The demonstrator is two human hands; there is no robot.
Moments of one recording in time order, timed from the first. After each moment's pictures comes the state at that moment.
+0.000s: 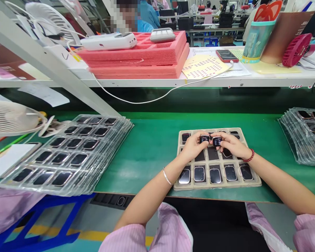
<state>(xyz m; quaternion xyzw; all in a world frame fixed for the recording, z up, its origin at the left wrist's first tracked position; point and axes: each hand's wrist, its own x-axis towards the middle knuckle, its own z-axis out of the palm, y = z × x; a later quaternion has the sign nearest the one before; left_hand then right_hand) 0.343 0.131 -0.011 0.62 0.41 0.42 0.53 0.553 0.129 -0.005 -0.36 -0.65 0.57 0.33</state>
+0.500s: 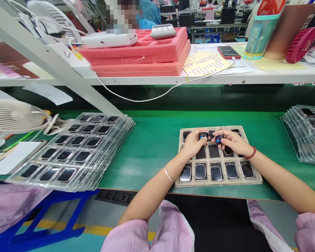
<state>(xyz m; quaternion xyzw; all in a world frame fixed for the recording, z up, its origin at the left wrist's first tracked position) 0.343 0.132 -0.009 0.58 0.40 0.44 0.55 0.553 0.129 0.000 -0.36 -0.63 0.60 0.34</state>
